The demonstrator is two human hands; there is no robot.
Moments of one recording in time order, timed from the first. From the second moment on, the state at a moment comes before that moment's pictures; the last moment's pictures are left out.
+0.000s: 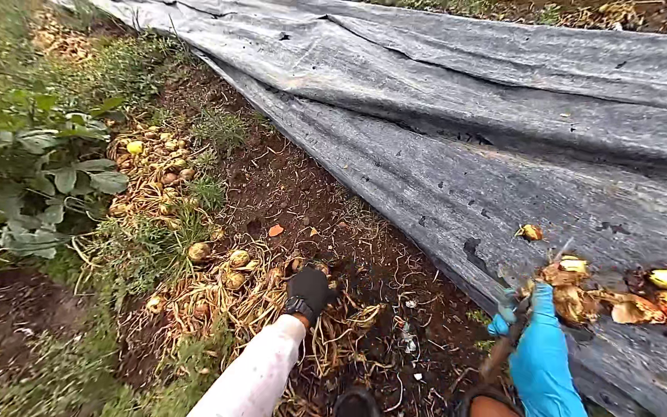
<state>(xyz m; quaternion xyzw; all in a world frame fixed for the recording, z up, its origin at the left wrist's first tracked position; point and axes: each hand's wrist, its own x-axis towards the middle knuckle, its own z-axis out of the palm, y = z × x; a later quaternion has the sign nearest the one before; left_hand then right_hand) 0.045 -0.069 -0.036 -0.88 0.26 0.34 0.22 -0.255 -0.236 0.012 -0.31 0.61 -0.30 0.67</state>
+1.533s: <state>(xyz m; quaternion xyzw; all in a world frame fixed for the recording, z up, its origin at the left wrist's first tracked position) -0.010 -0.086 -0.031 -0.81 0.51 0.27 0.09 -0.214 -0.206 0.017 -0.34 0.64 -0.23 0.65</state>
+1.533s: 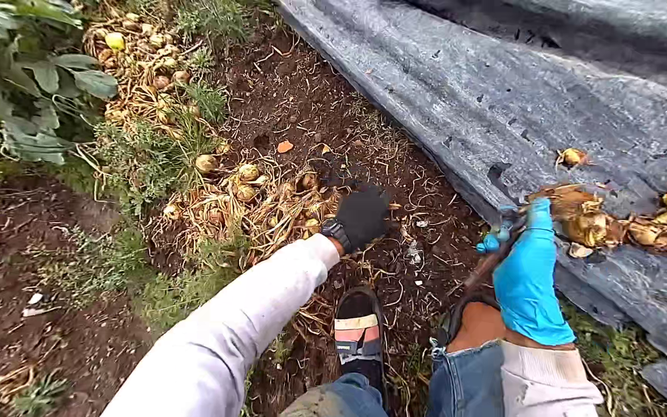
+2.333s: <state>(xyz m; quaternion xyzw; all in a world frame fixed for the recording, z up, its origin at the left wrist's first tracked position) -0.063 0.009 0.078 -0.65 0.68 0.30 -0.15 -0.217 -0.106 -0.007 -0.41 0.28 0.07 0.87</state>
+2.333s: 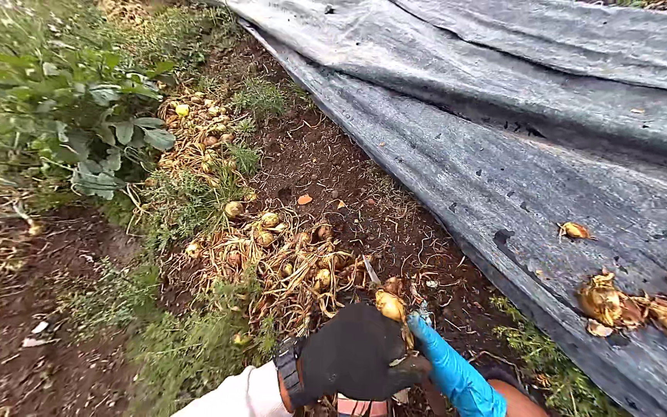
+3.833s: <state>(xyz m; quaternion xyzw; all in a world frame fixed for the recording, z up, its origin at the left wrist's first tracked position) -0.008 0.034 0.070 -0.68 0.22 0.63 -0.29 -0.203 -0.095 -0.023 -0.51 0.32 -0.11 0.79</state>
